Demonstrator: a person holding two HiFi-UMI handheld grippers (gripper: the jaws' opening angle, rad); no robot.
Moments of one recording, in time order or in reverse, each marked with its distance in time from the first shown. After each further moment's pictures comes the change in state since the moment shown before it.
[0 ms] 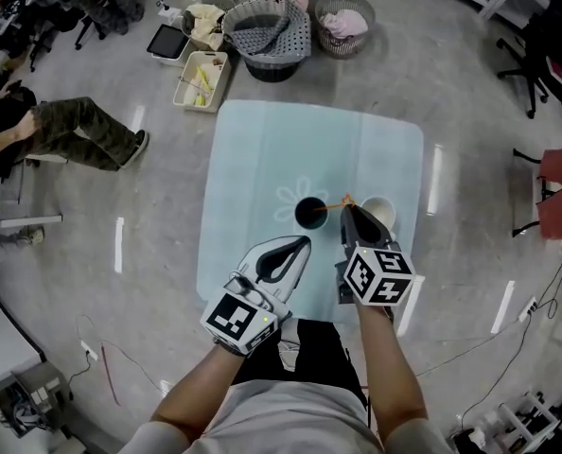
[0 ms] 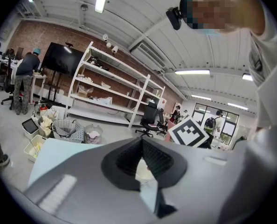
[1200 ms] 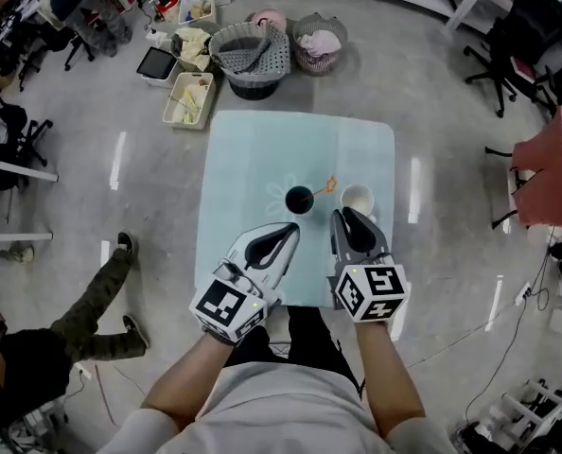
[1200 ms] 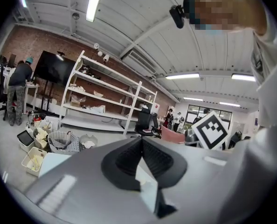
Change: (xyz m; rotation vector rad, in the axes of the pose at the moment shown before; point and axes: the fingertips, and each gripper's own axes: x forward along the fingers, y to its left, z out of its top) left arm -0.045 -0.048 0.051 0.078 -0.075 -0.066; right arm -0.115 0.062 0.041 -0.166 -0.196 0.018
